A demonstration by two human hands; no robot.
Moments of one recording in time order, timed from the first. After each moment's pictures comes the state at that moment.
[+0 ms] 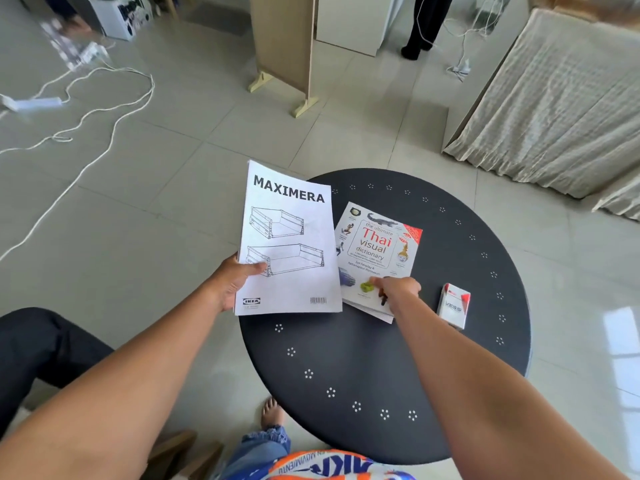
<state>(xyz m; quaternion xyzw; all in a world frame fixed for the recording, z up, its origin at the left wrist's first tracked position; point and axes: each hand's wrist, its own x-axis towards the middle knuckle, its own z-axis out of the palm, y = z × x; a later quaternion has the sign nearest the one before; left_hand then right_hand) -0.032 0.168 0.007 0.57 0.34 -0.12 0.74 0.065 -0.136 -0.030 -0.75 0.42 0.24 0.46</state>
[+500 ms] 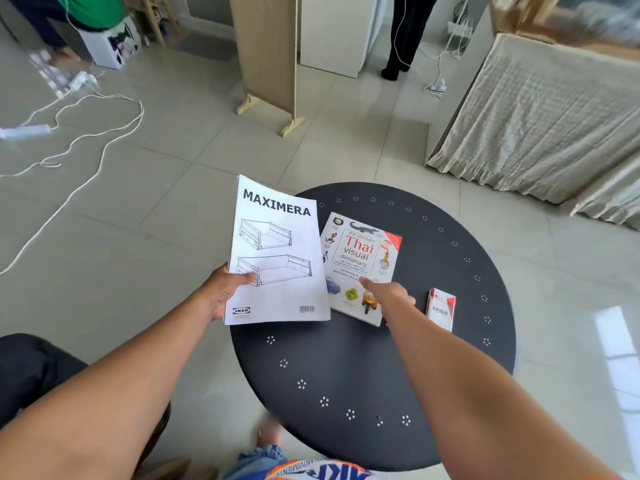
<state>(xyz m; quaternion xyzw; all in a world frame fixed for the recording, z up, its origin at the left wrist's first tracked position) -0.031 0.168 0.018 0.59 0.35 -0.12 0.72 0.057 -0.135 -0.002 -0.85 0.34 0.30 0.28</state>
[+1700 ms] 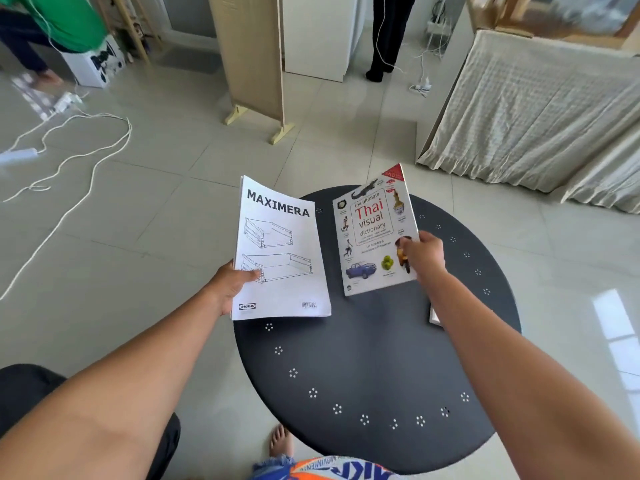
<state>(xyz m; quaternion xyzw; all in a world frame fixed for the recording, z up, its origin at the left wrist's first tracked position) 0.000 0.178 0.020 0.60 0.32 -0.14 0.72 0.094 -0.165 0.068 -0.81 0.26 0.08 0.52</state>
